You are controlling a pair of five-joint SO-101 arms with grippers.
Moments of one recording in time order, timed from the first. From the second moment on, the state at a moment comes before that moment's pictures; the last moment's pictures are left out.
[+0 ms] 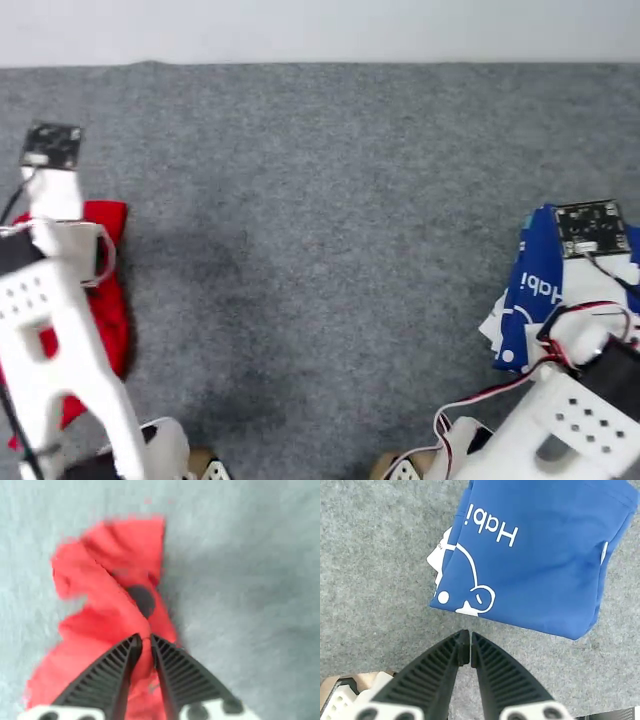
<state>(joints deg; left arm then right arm) -24.1 -29.2 21.7 80.1 -15.2 34.6 -52.7 24.3 100.7 38.7</state>
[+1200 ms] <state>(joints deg) 33.8 1.7 -31.0 75.5 -6.5 34.6 -52.7 31.6 100.7 38.7</state>
